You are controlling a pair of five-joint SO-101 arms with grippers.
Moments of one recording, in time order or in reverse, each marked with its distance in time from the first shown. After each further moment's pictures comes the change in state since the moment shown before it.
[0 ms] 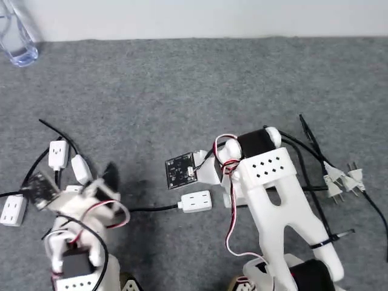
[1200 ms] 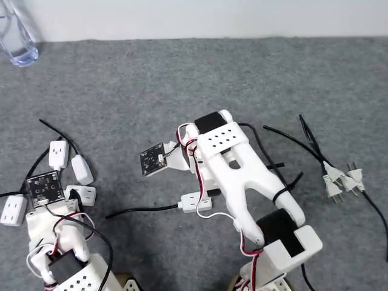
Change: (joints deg) left arm -26.6 0.0 4.0 -0.8 -50.1; right arm -7.3 26.7 -14.2 -5.7 -4.6
